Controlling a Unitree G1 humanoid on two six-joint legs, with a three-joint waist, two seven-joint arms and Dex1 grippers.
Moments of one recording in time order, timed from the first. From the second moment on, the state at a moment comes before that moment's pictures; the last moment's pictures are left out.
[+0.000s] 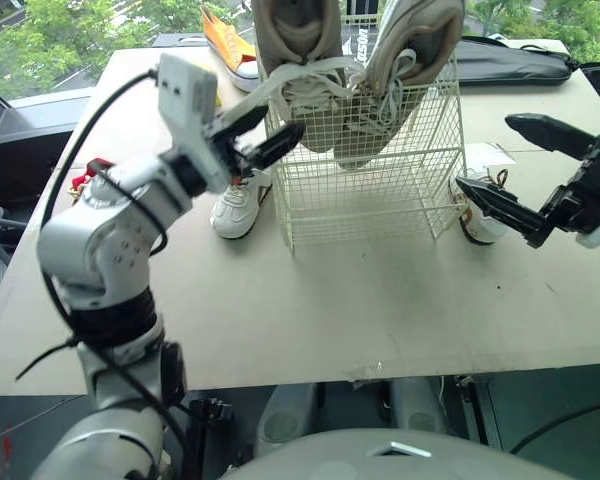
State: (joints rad) left arm -0.45 0.55 0.32 -0.49 -0.72 0.97 -0.63; right arm -0.17 -0.90 -0.41 -0.68 0.92 0.68 0.55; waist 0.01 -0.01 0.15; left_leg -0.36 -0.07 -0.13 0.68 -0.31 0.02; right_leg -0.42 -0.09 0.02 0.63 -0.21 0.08
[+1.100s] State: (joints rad) left arm -0.53 0.55 -0.09 -0.46 -0.88 0.80 -0.98; right arm 0.18 -0.85 -0.79 -0.48 0.64 1.00 0.49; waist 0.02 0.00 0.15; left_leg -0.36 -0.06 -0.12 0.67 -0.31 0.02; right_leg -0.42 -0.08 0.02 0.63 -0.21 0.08
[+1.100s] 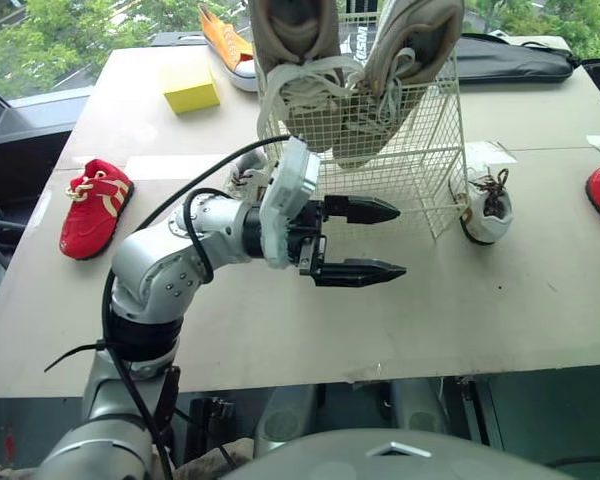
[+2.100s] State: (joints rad) left arm -0.56 0.70 0.00 -0.52 -0.96 0.89 -0.87; right arm -0.03 -0.34 -0.16 -0.48 0.32 0.82 0.04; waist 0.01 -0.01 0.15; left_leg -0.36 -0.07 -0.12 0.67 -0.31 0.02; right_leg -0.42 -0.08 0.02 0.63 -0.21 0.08
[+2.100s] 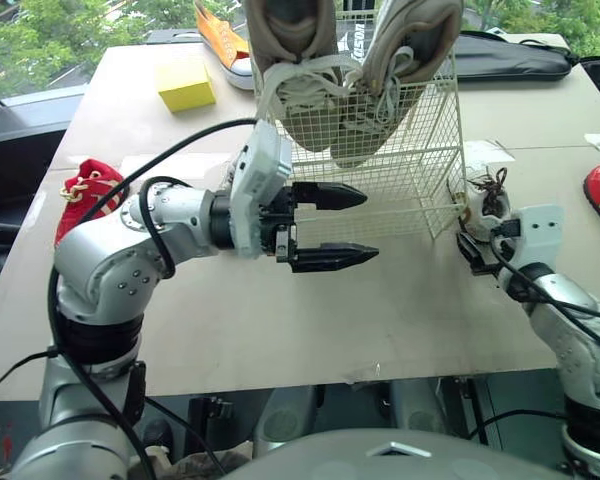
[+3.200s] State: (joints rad) left arm -1.13 0.79 -0.11 0.02 -0.94 1.13 -1.21; right arm 0.21 -1.20 -0.91 -0.64 0.61 0.40 1.26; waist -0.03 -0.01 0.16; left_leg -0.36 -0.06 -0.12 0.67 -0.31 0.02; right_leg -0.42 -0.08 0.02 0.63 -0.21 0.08
